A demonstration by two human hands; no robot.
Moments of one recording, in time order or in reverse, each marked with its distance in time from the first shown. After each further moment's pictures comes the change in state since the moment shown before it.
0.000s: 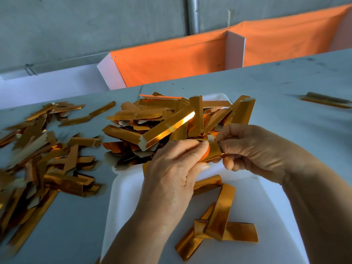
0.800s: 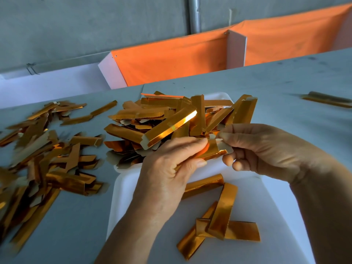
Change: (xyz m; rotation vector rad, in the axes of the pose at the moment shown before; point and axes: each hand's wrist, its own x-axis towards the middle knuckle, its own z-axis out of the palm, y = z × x) left_hand -0.001 -0.014 -0.002 -0.291 0.034 -0.071; right_hand -0.004 0.001 -0.007 0.188 -0.135 -0.009
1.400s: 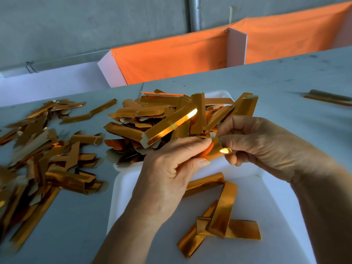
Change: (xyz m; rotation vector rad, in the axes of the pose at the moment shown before) left_hand 0.001 0.004 -0.002 -0.076 -0.038 0.011; right_hand -0.002 -0.002 0.009 -0.251 0.047 -0.201
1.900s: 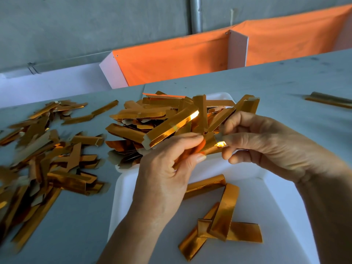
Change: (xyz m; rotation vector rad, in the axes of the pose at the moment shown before) left_hand 0.000 0.002 -0.001 0.095 0.115 0.012; right_hand -0.002 0.000 -0.007 0.166 -0.047 -0.056
